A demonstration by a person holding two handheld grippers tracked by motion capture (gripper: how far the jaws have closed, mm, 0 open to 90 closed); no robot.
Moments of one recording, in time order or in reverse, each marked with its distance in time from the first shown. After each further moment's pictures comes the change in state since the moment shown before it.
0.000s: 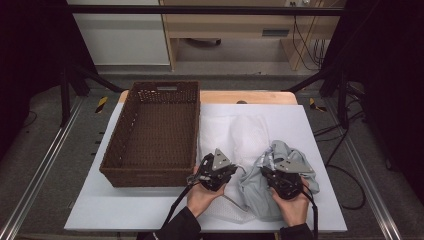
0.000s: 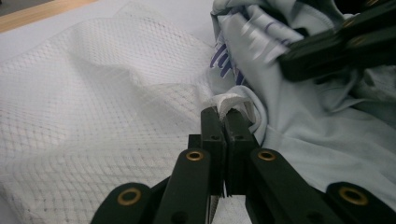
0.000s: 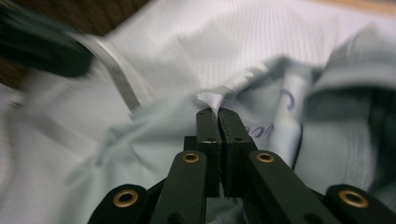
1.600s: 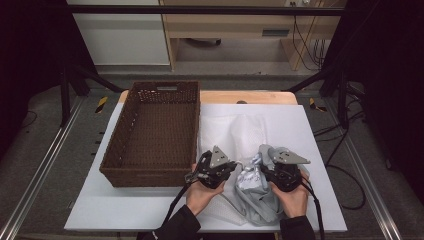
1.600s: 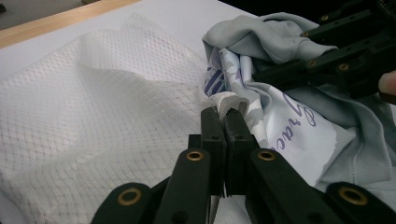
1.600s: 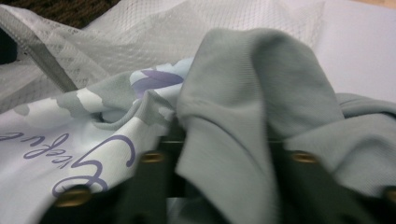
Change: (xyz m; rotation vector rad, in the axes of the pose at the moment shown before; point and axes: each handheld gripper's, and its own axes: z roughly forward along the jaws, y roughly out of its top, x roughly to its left) left arm 0.003 0.005 -0.006 -0.026 -0.003 -0.010; right arm -0.018 0.001 0.025 0.083 -0.057 0.015
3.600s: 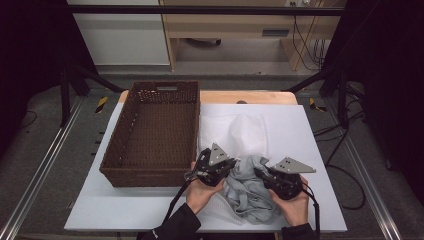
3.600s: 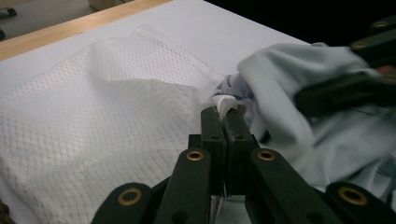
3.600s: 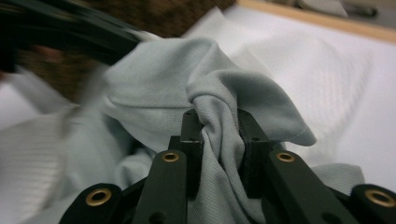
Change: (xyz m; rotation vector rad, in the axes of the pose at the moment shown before) left arm 0.001 0.009 -0.005 -0.023 0.019 -0.009; right arm 0.022 0.003 -0.028 -0.128 0.167 -0.074
